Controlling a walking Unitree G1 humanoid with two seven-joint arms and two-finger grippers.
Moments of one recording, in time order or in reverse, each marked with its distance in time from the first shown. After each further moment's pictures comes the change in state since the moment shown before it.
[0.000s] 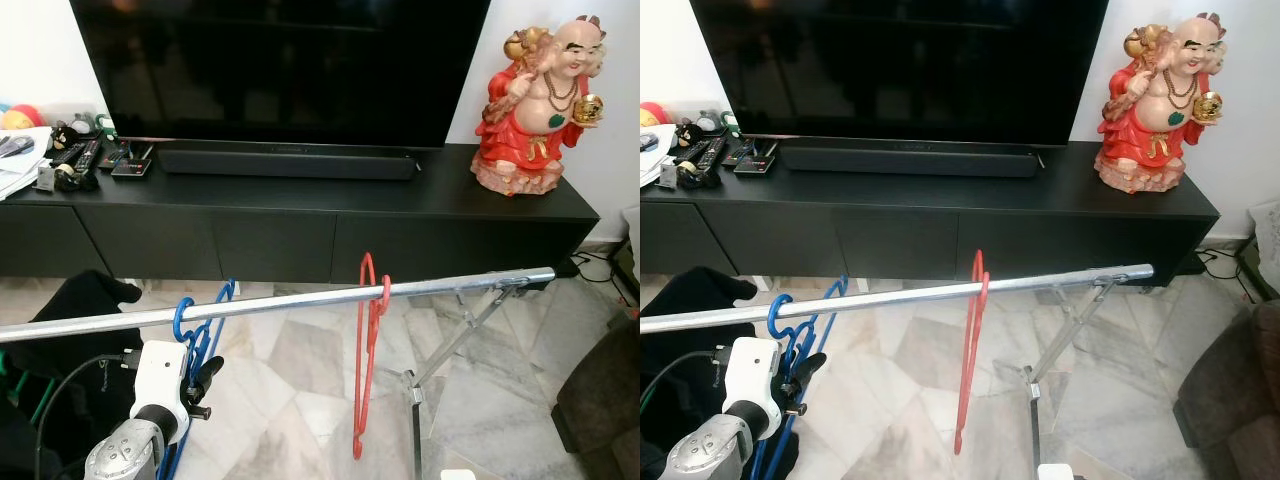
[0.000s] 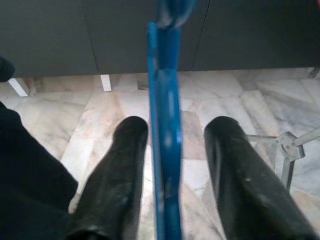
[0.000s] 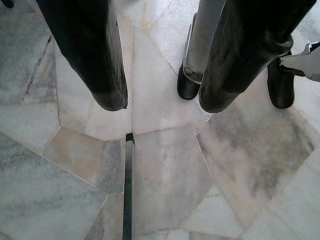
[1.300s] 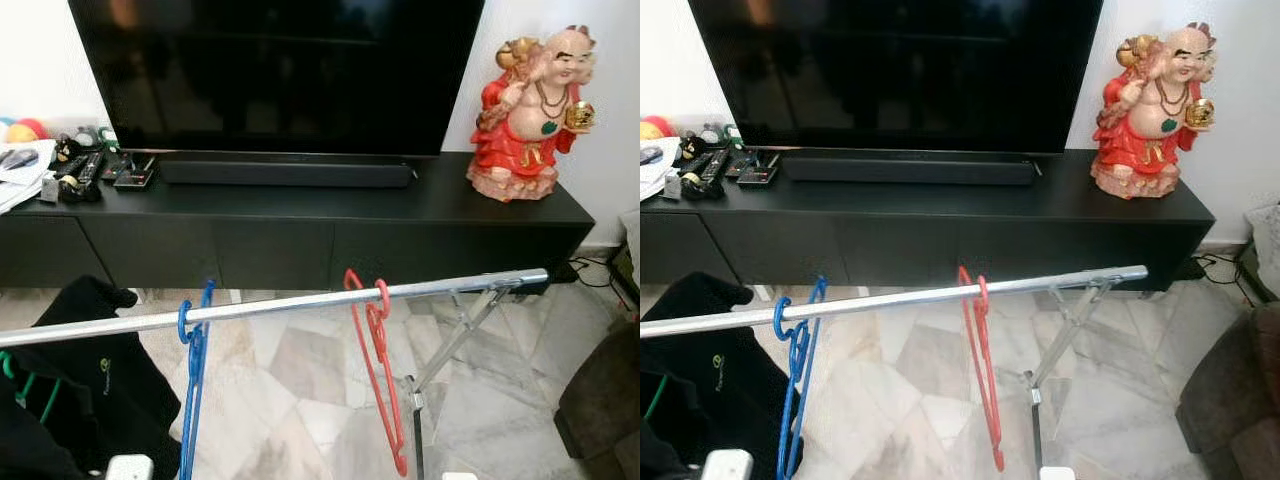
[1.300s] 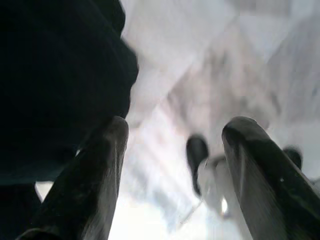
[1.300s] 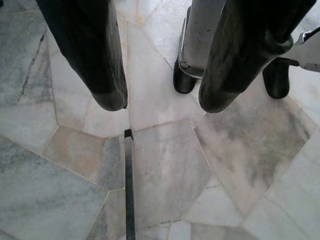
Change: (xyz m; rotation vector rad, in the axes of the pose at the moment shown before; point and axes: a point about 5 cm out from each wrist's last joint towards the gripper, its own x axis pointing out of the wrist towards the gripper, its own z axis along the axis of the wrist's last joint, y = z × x) left arm -0.039 0.039 -0.159 0.006 0.582 0.216; right arm 0.000 0.000 -0.001 0.039 -0.001 -0.016
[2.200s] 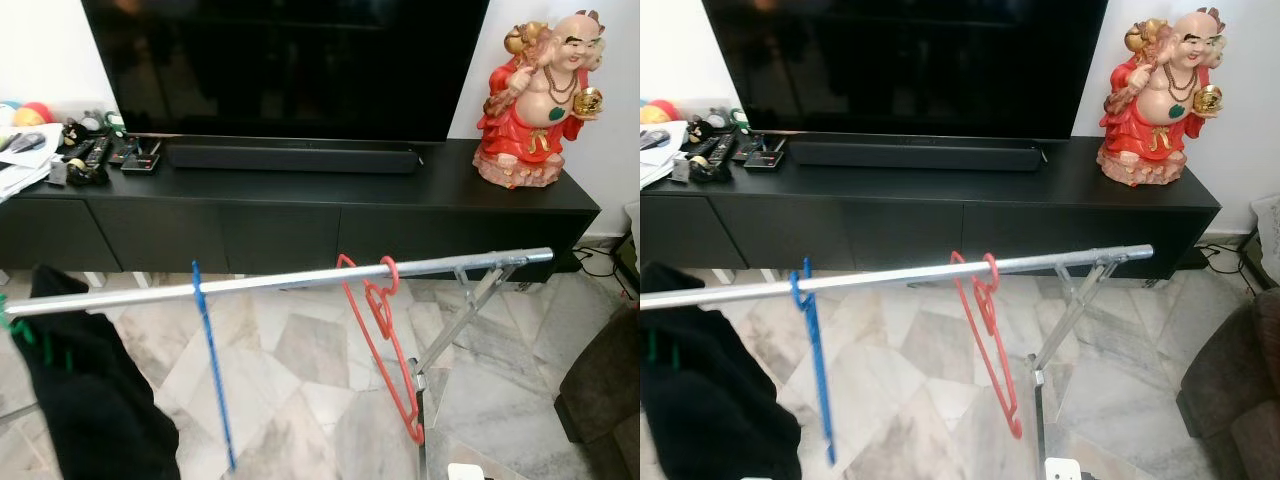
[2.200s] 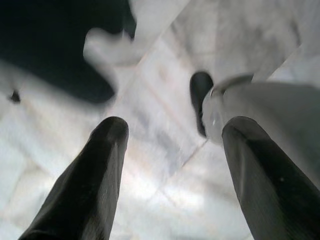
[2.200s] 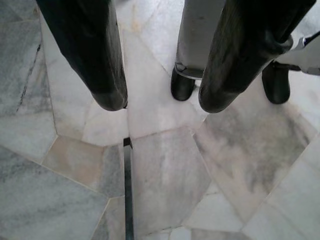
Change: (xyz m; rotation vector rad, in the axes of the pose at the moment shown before) left arm 0.007 -0.013 -0.032 0.017 0.157 0.006; right arm 0.001 -0.002 0.009 0.035 -0.035 -0.016
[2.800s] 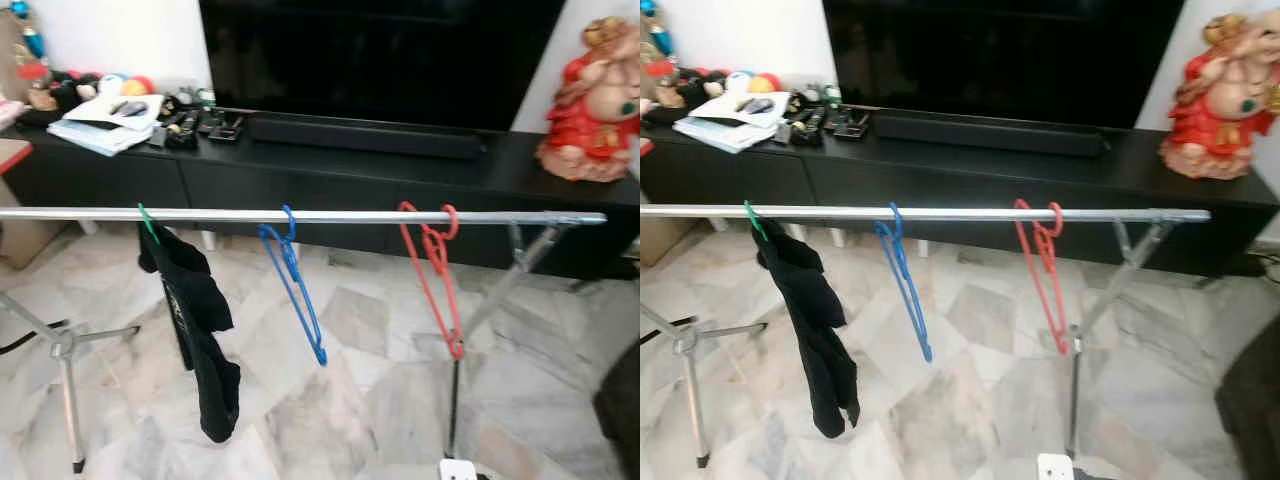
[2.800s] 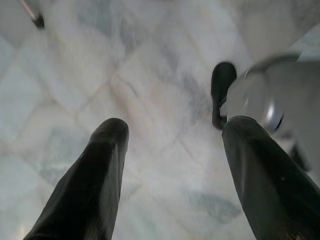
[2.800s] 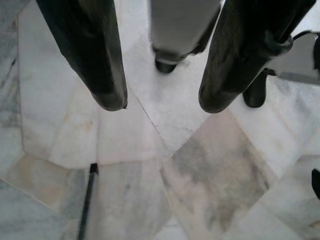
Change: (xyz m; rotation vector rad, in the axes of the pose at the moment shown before) left arm 0.000 0.007 0.004 -0.002 -0.008 0.017; right arm 0.001 0.009 0.004 0.006 -0.015 0.021
